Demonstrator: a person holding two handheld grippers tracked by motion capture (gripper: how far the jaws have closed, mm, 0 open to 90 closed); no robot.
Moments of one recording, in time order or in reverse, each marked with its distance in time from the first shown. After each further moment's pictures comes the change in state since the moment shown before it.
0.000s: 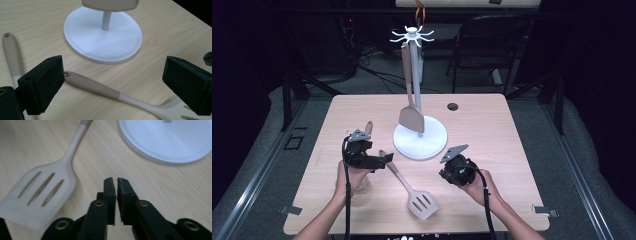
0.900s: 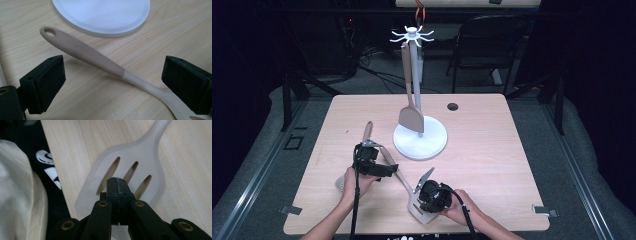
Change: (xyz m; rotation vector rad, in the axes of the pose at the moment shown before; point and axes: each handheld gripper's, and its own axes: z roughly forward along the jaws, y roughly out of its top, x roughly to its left) left arm -0.011 -0.019 0.029 0.175 0.010 -0.022; right arm 0.070 -0.001 0.052 0.227 0.250 -0.086
